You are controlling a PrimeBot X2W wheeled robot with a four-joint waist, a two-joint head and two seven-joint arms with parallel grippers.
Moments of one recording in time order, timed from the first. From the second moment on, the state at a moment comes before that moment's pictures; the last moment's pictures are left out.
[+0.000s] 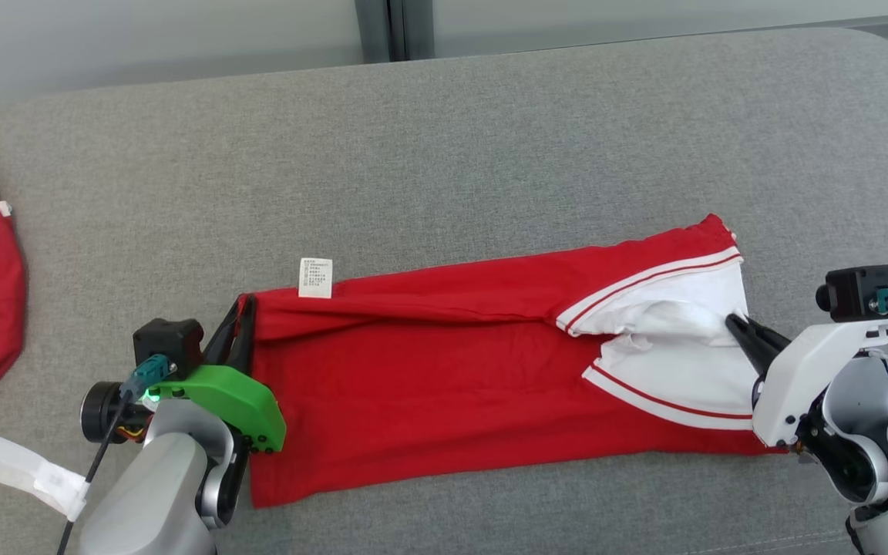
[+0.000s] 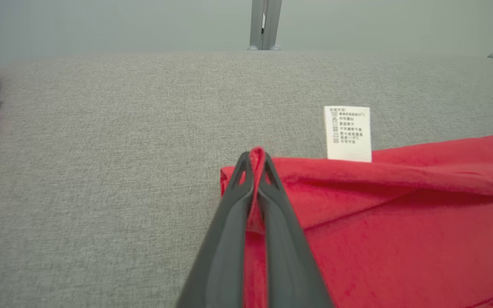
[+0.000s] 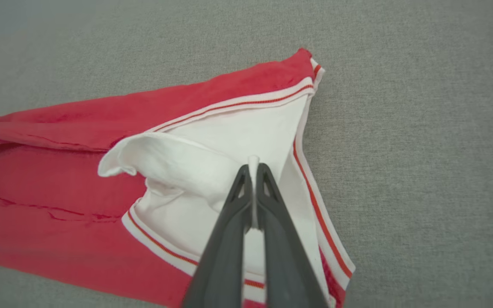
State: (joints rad) left arm -0.47 0.27 -0.56 0.64 -0.64 0.05 -0.24; right arm -0.19 -0.31 0.06 0.07 0.51 0.13 0.51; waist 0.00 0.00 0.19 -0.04
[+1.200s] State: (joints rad) left arm -0.07 0.05 -0.01 0.12 -0.38 -0.11 -0.26; right arm -0.30 -0.19 -0.16 0.28 0.29 0.13 0.66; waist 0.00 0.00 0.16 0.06
